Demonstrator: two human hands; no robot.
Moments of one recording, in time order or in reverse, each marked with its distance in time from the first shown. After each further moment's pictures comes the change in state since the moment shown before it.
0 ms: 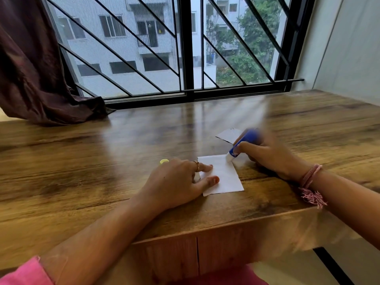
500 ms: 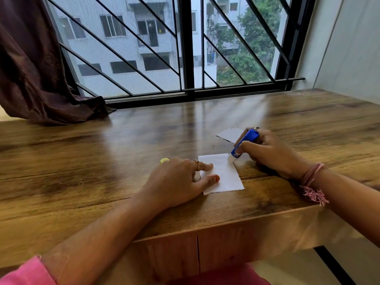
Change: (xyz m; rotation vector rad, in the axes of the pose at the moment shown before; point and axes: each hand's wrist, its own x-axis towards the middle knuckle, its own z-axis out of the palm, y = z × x) left_hand 0.000 0.001 0.000 -0.005 0.011 0.008; right_hand -0.003 -0.004 -0.002 0.049 -0.037 0.011
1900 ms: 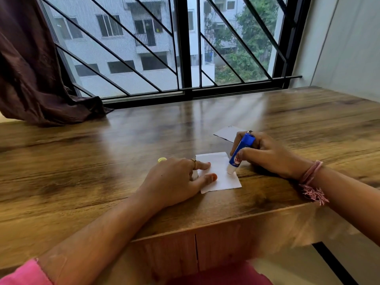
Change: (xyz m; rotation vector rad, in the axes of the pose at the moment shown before) left_hand 0.001 0.002 -0.001 0.011 -0.057 -0.006; right_hand -0.014 -0.019 0.000 -0.035 -0.175 -0.119
